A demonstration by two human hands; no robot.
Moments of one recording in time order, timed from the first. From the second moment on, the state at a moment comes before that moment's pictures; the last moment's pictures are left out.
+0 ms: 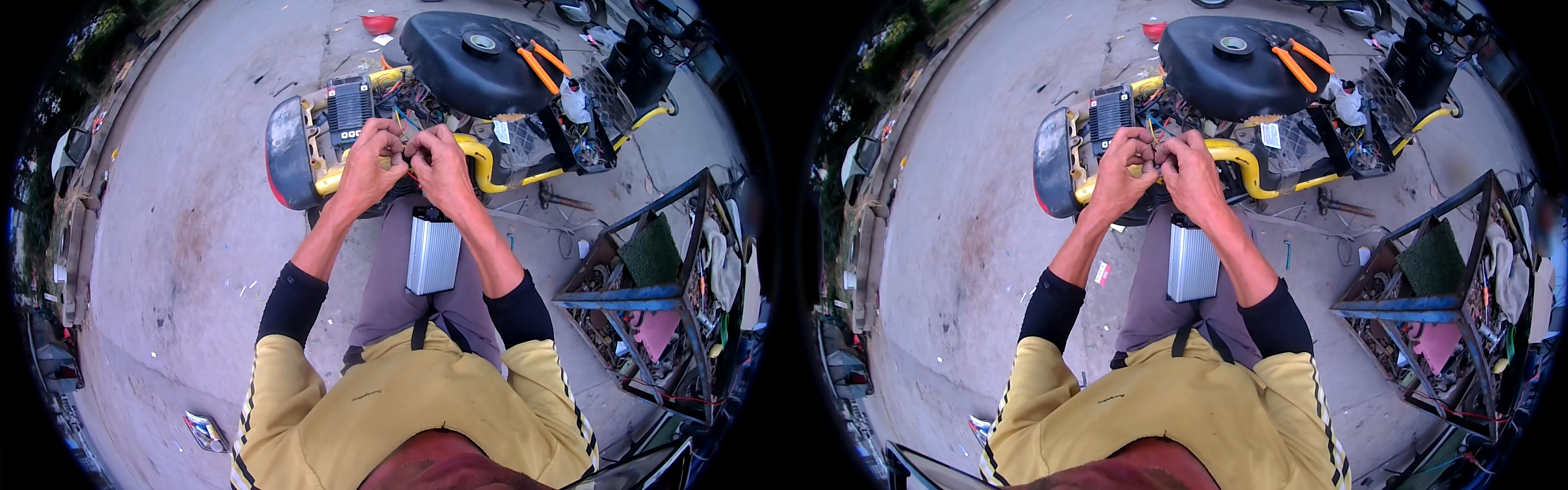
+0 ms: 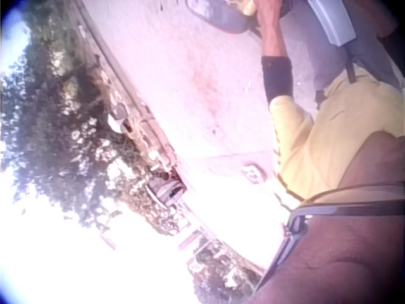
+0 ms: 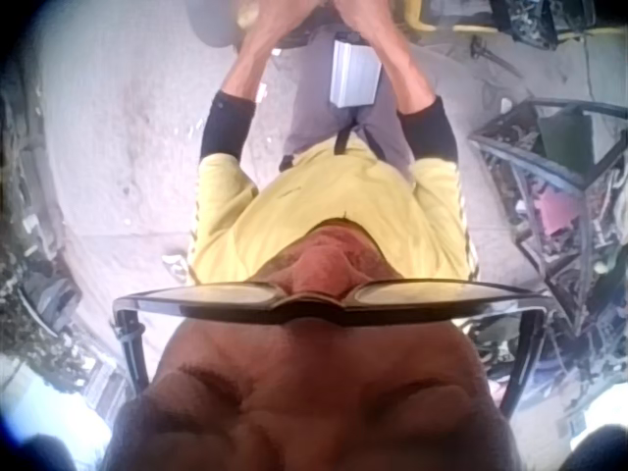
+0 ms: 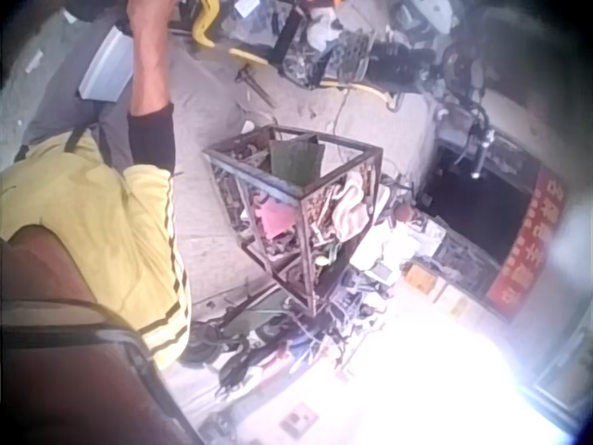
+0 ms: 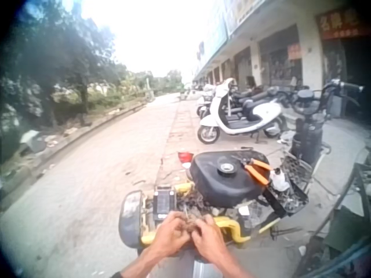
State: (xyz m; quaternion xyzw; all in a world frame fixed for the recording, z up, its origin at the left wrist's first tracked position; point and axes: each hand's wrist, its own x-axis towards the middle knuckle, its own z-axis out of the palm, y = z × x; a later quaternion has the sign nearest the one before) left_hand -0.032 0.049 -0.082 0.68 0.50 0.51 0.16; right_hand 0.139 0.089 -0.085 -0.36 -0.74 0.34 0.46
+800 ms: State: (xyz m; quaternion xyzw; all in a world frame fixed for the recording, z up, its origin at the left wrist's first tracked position) left_hand -0.057 0.044 -0.068 0.68 0.47 0.51 0.22; right_hand 0.143 0.104 -0.070 -0.41 -0.75 0.37 0.37
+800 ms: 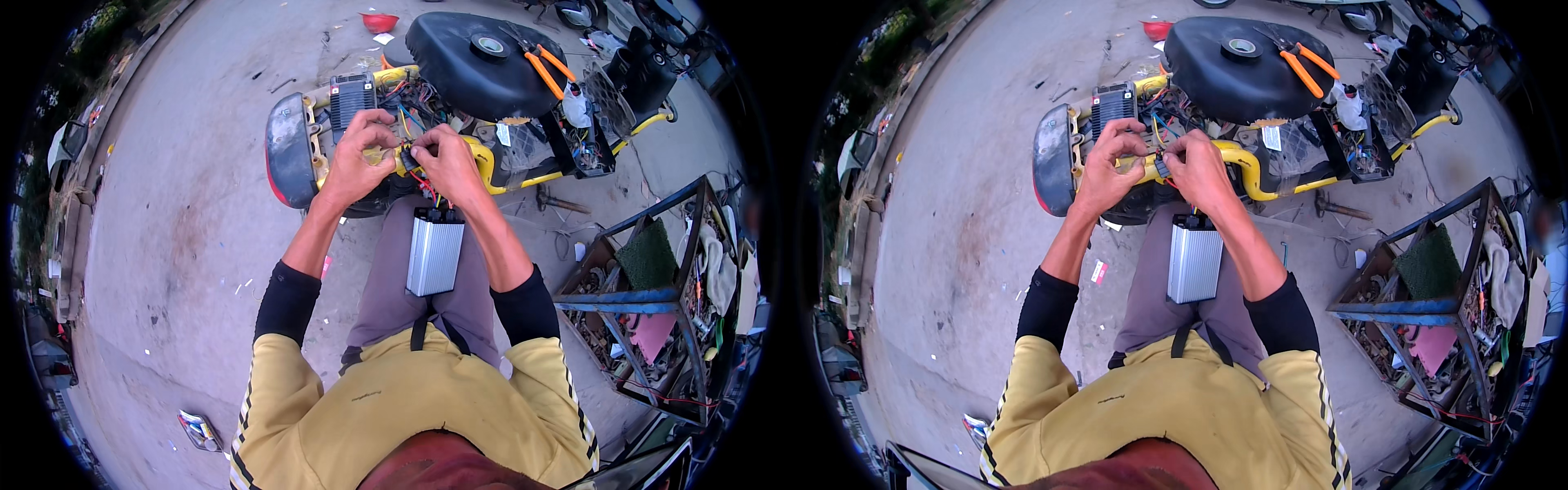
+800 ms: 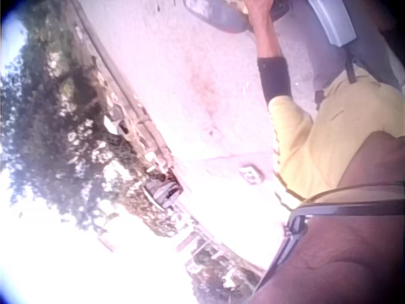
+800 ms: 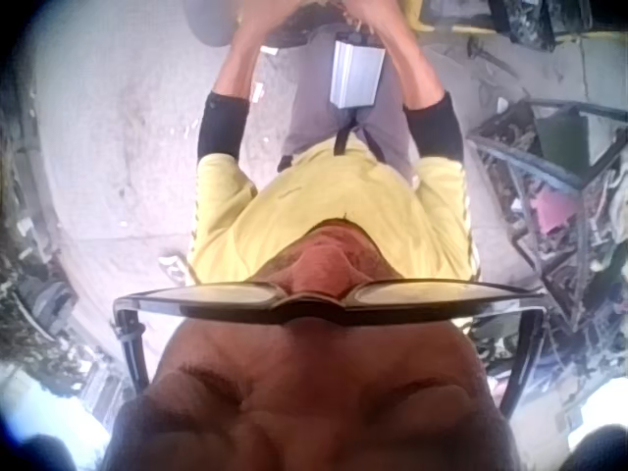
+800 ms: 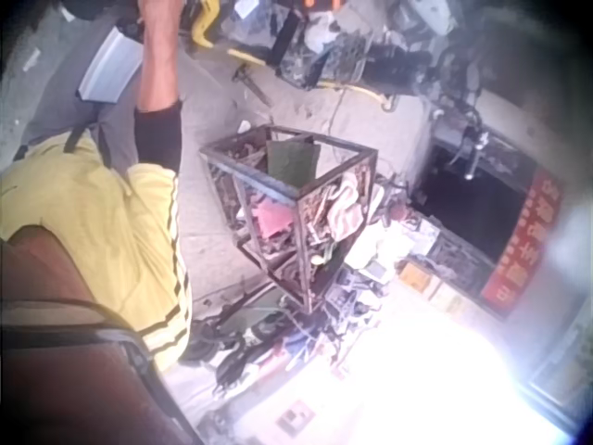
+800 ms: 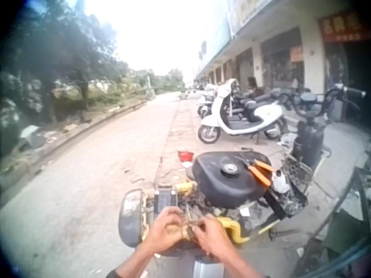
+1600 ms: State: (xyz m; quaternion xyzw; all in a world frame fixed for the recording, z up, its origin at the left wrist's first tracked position) left_hand -0.031 0.047 -0.071 0.68 0.60 0.42 0.08; right_hand 0.147 0.097 -0.072 -0.39 -0.78 0.32 0.38
